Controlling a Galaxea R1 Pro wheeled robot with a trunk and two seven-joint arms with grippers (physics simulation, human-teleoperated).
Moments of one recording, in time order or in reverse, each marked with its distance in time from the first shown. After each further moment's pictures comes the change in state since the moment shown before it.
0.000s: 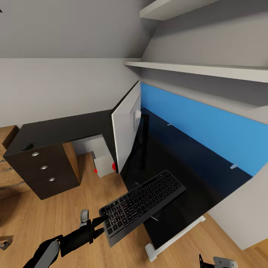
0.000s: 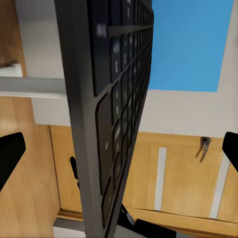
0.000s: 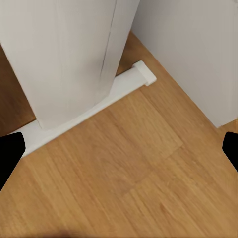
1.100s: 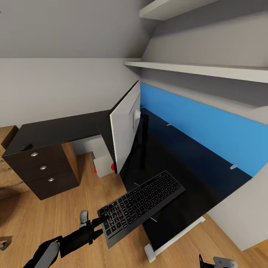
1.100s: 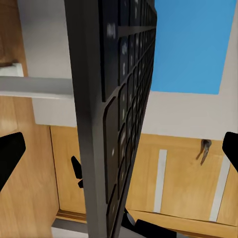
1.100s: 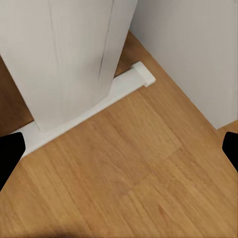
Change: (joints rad) left arm 0.000 0.001 0.002 0.014 0.003 0.000 -0.001; right arm 0.000 -0.001 0.000 0.000 0.001 0.001 0.001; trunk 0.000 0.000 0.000
